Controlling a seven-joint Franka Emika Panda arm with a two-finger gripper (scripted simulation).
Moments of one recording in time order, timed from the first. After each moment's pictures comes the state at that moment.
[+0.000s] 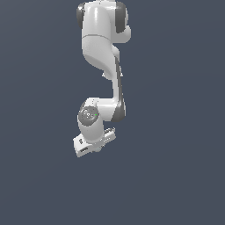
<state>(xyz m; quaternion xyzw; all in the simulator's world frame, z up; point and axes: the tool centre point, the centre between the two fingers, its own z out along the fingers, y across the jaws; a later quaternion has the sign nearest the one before) 0.076 -0.079 0.023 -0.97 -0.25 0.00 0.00</state>
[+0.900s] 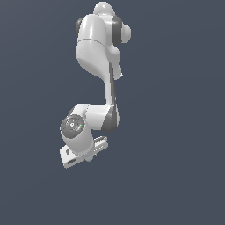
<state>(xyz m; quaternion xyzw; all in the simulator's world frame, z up) 0.127 -0.114 0.042 -0.97 -0.25 0.00 0.00</state>
